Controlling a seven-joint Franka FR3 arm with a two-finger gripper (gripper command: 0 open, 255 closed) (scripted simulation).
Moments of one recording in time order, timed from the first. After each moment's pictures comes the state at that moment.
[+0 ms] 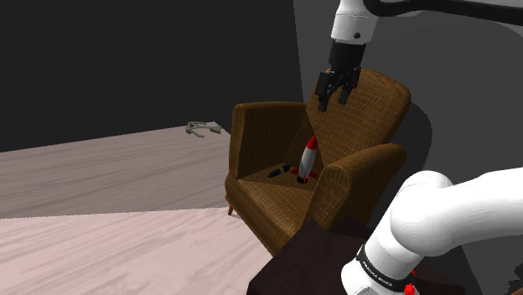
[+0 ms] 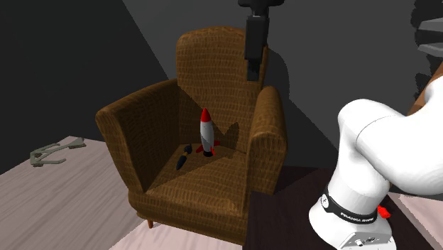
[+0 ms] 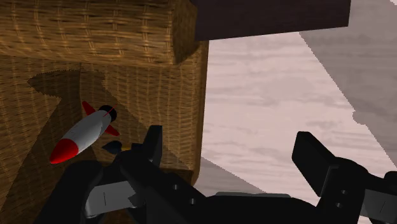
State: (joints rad) arm -0.01 -0.80 0.01 -2.28 -0.12 1.46 0.14
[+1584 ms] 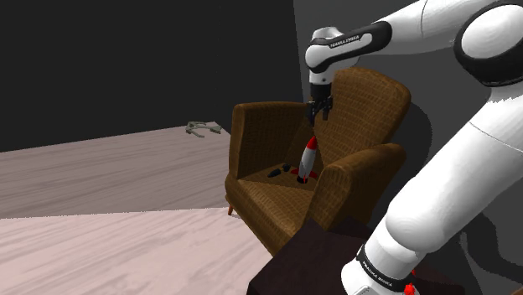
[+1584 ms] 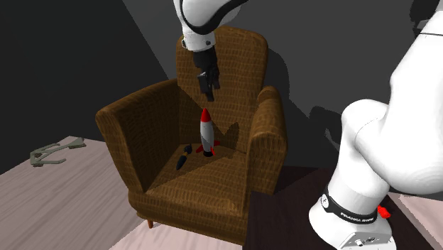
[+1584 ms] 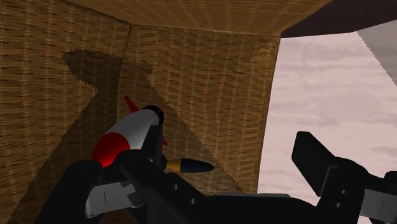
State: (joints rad) arm -0.11 -0.15 -0.34 -2.10 -0.24 1.81 -0.24
